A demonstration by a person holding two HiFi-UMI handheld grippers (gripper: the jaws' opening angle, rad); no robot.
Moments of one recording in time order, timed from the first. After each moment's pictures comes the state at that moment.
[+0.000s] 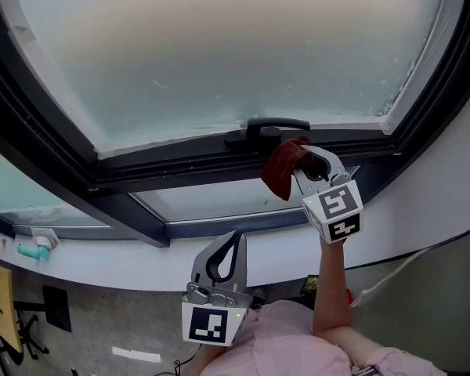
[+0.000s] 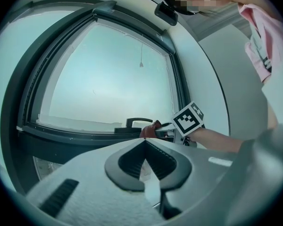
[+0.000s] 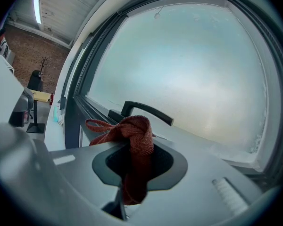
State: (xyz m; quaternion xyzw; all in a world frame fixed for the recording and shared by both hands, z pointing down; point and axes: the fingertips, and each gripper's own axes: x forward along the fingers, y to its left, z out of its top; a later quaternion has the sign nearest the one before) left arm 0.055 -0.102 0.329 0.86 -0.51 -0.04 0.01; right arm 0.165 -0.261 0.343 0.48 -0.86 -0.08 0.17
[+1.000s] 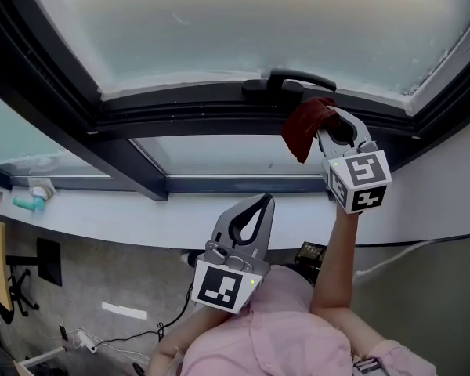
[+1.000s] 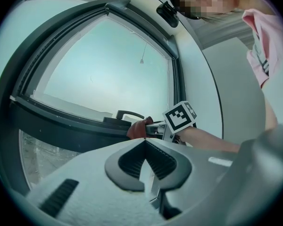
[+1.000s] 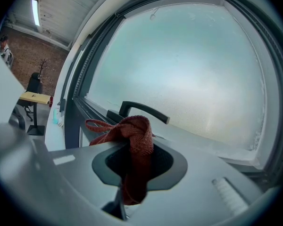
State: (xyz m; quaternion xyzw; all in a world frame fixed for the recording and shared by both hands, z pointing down) left arm 0.086 -0.097 0.351 0.87 -0.48 -0.09 0.05; right arm 0.172 -0.262 0.343 0.48 -0.86 -0.07 0.16
